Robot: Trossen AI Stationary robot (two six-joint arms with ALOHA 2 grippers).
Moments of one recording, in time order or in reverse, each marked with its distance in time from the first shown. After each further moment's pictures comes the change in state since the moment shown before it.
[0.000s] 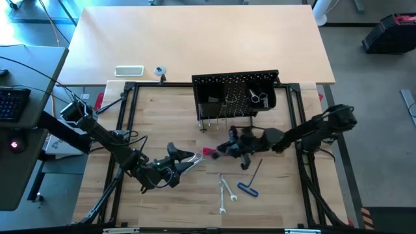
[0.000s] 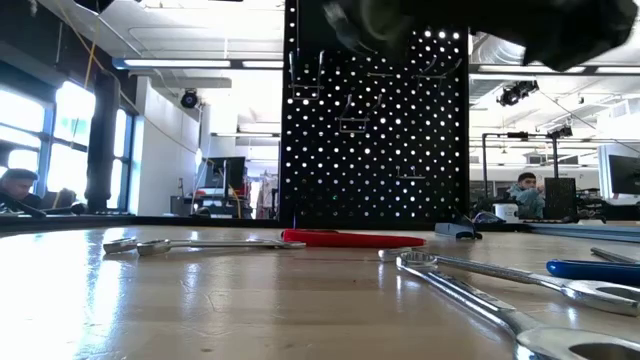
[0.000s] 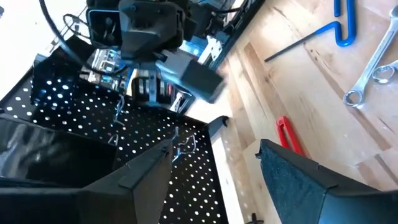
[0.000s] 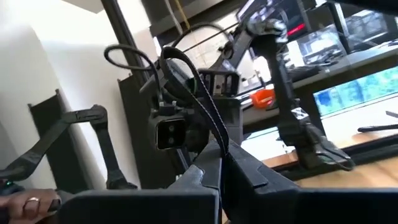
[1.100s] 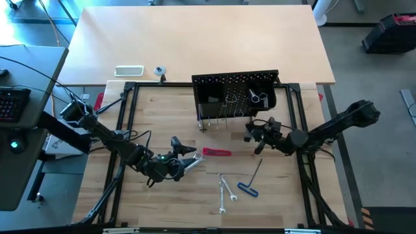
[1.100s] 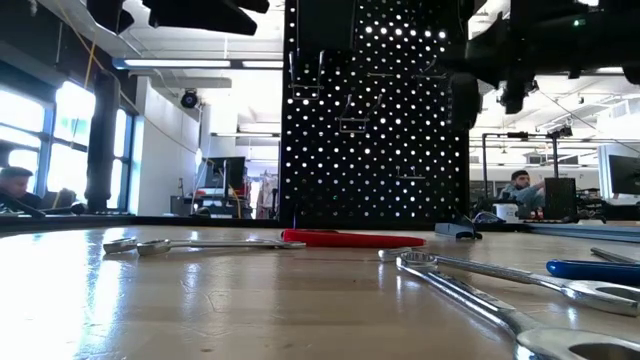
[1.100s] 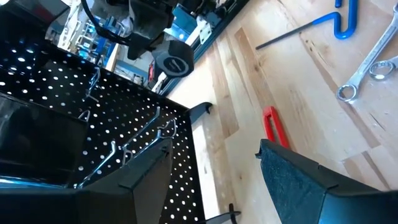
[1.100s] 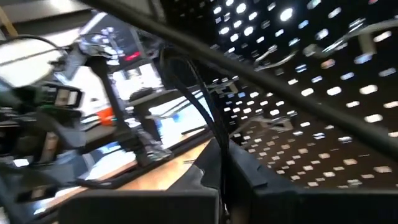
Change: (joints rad) left arm 0.086 0.000 -0.001 -0.077 0.097 -0.151; right arm 0.135 -0.415 -0.372 -0.148 0.793 -0.169
